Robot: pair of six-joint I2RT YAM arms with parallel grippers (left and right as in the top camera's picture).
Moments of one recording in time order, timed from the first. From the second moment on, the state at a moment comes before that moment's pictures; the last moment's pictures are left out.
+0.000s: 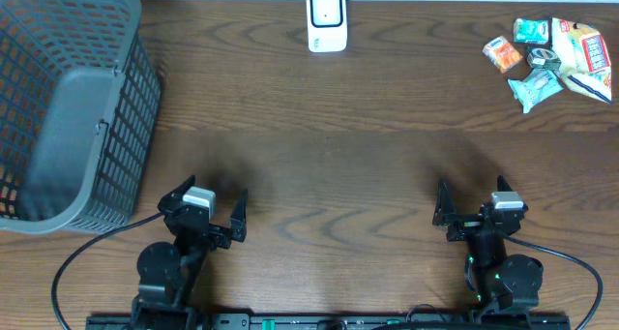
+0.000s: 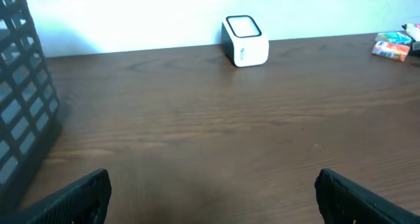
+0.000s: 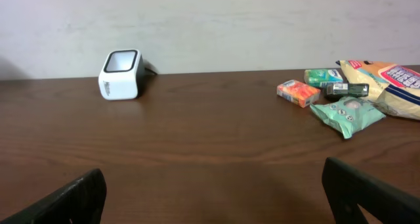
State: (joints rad) left arm -0.12 0.12 0.07 -0.15 0.17 -0.01; right arm 0.02 0.01 0.01 -0.07 -0.05 0.05
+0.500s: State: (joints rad) left arm -0.06 0.01 0.03 -0.12 0.16 -0.05; right arm 0.02 0.01 0.01 -0.07 -0.05 0.05
